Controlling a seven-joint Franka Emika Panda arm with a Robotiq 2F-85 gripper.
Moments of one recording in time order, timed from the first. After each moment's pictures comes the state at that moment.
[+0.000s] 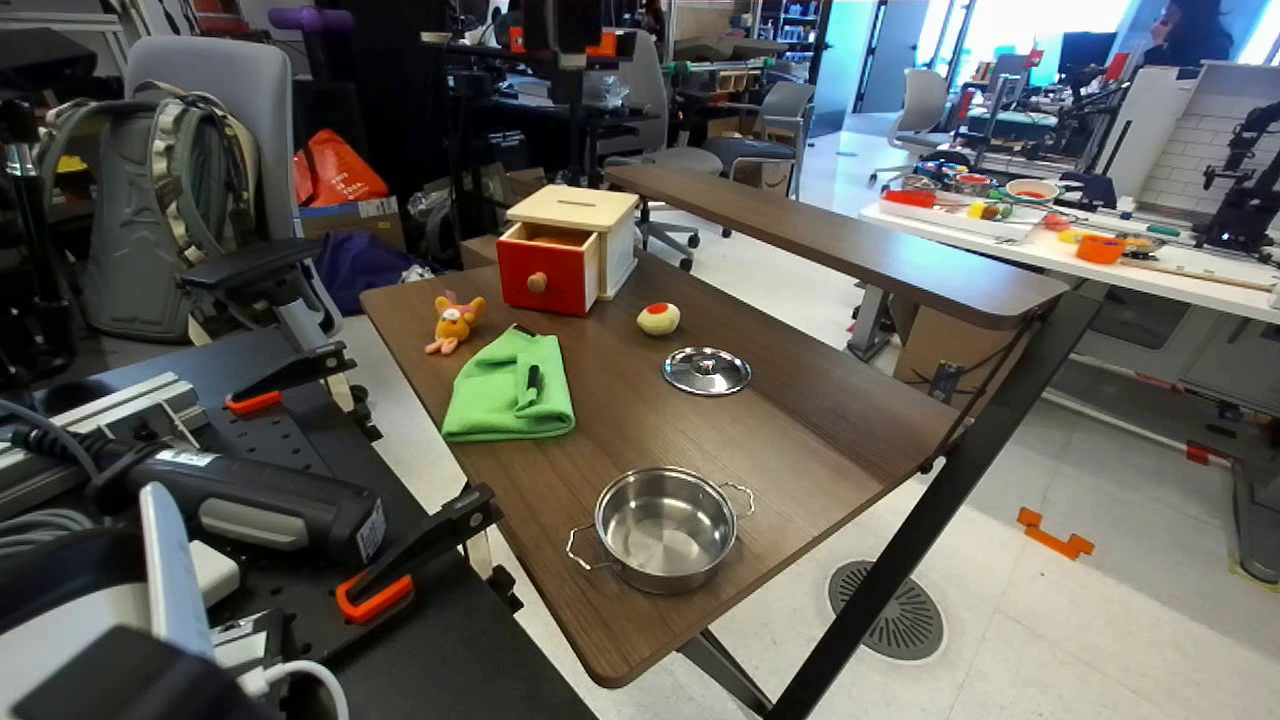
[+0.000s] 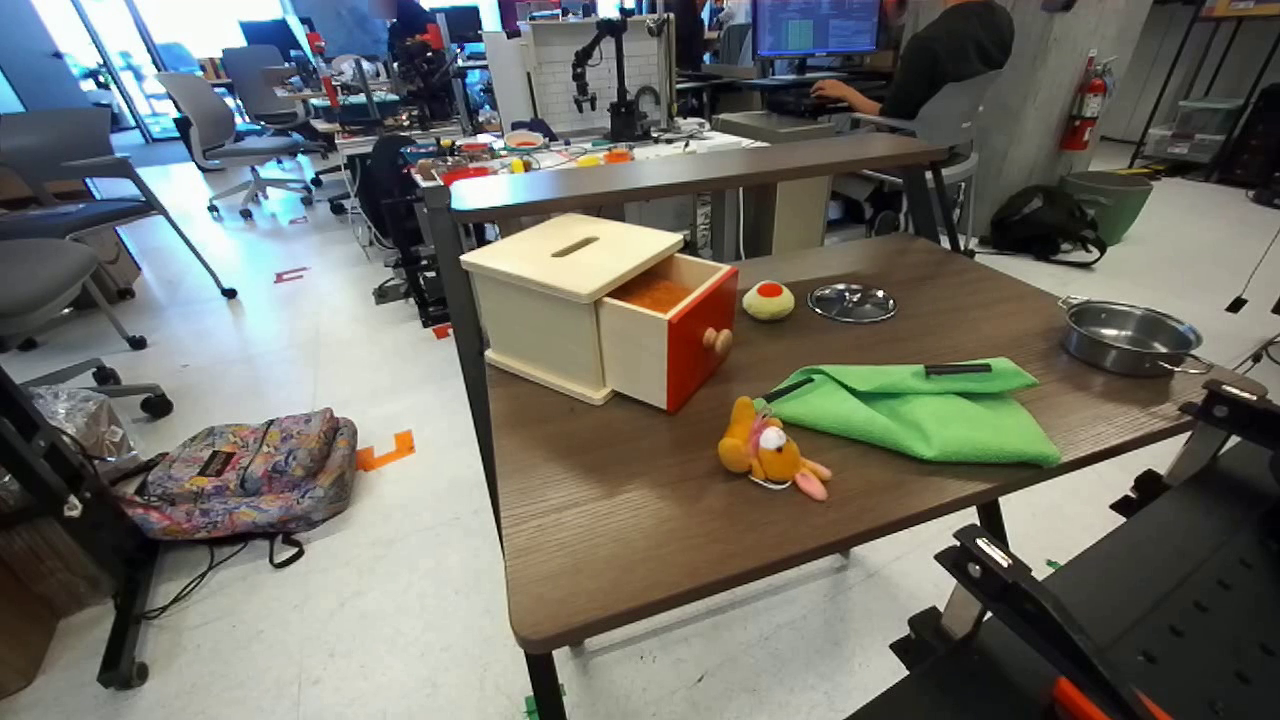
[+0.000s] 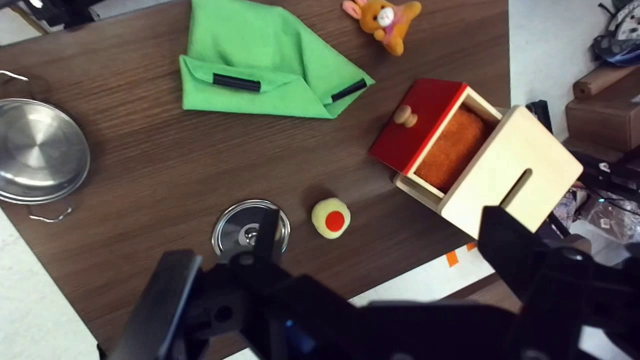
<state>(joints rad) -0.01 -0.09 -0.08 -2.33 0.37 2.32 0.05</state>
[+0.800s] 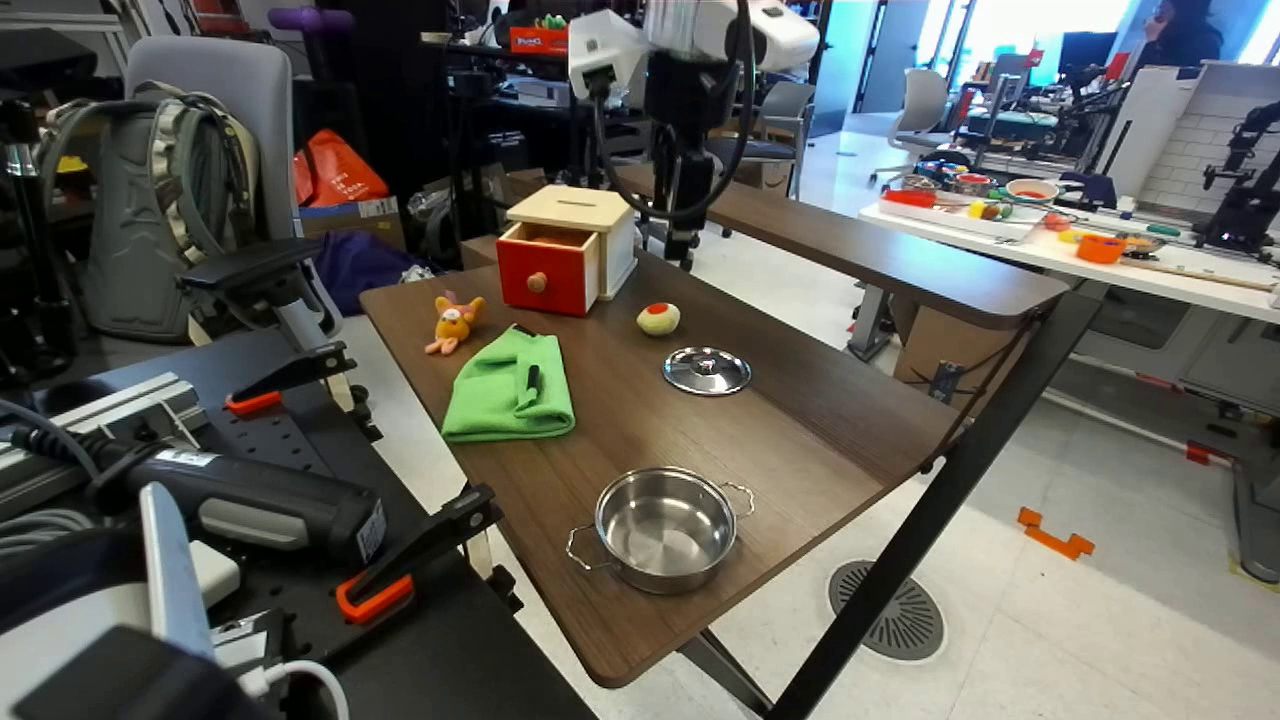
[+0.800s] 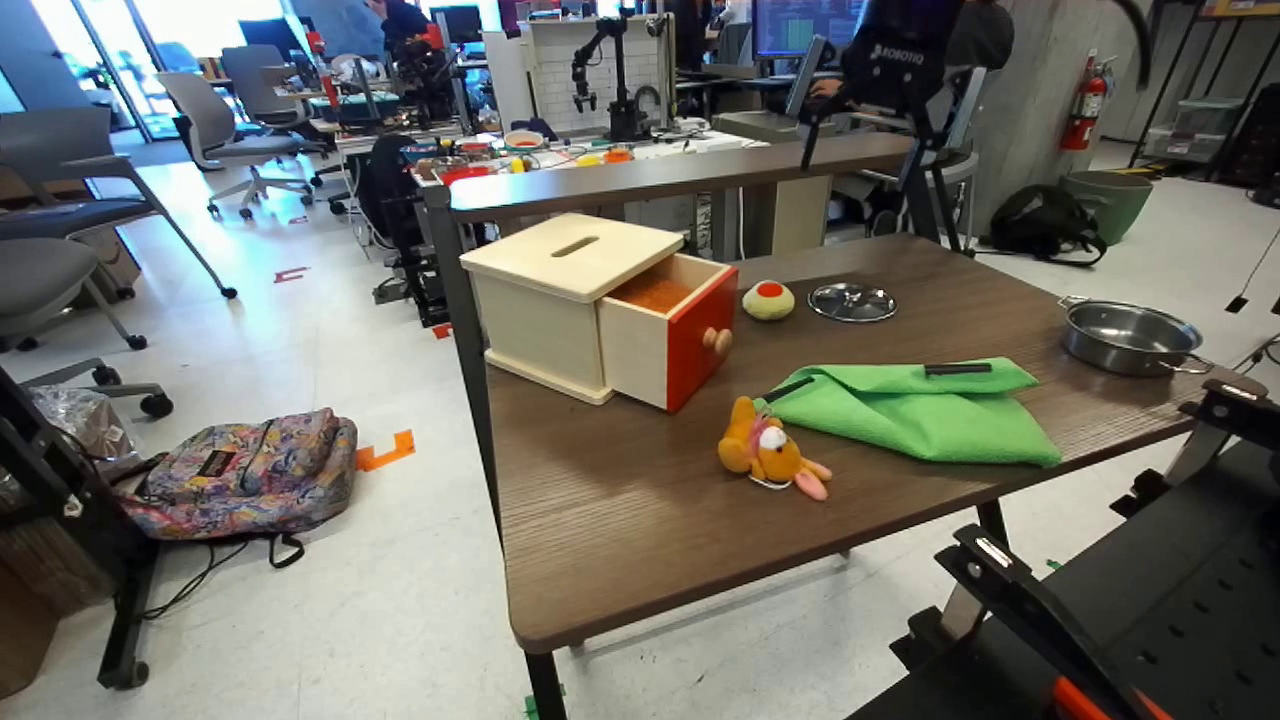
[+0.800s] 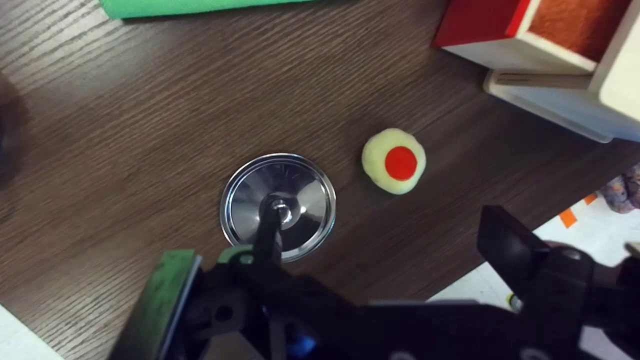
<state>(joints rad) -0.01 0.46 -0.07 -1.94 0.32 2.46 0.32</state>
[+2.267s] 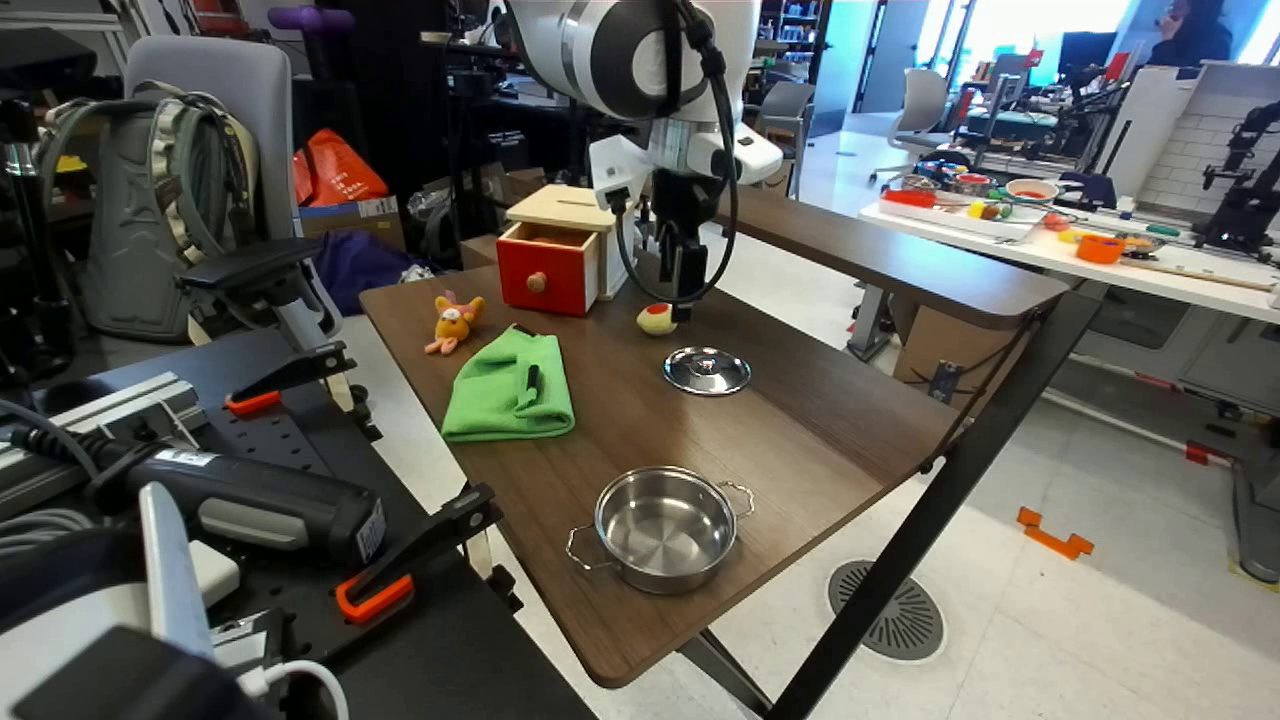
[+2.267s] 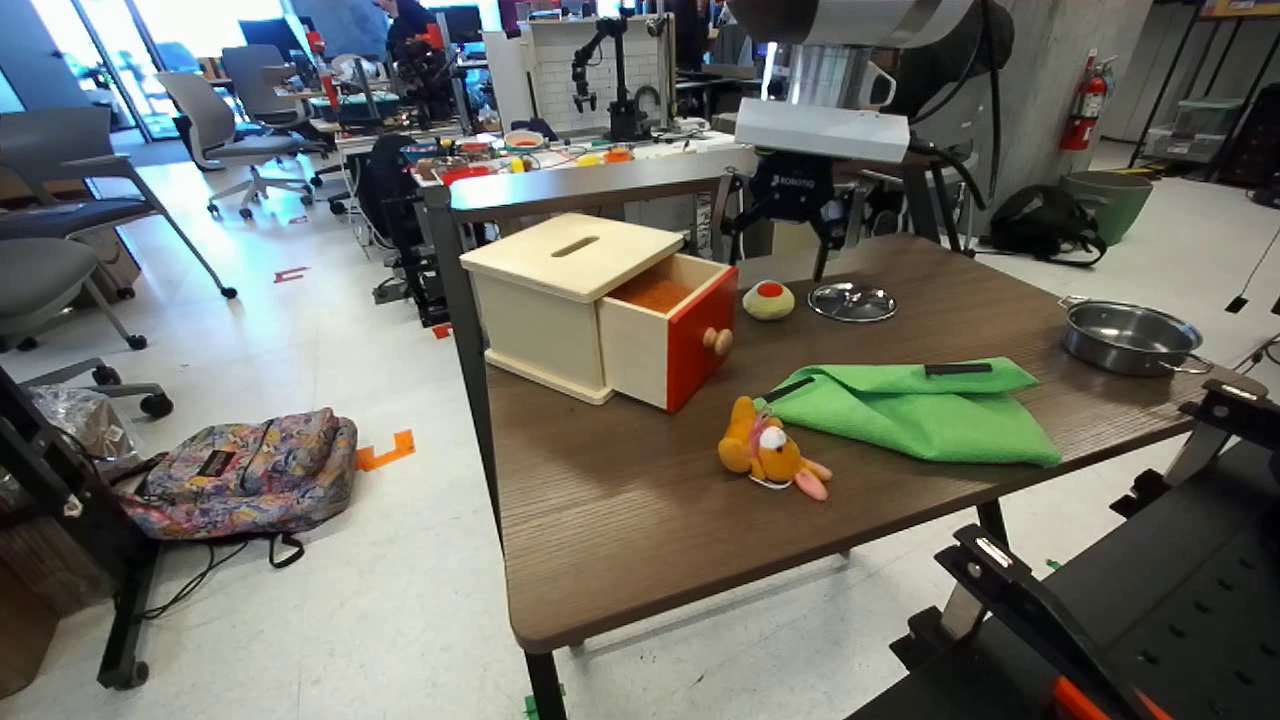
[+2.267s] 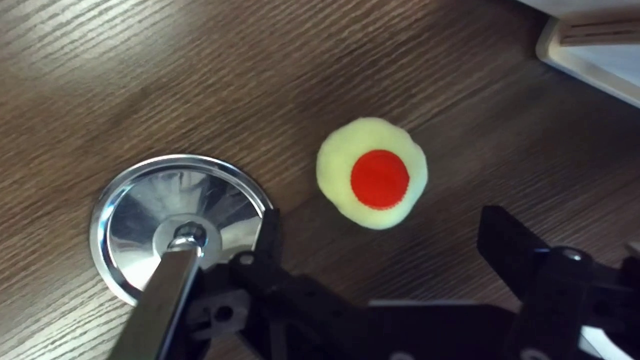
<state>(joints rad) 0.08 0.81 -0.08 -1.64 0.22 2.50 0.47</state>
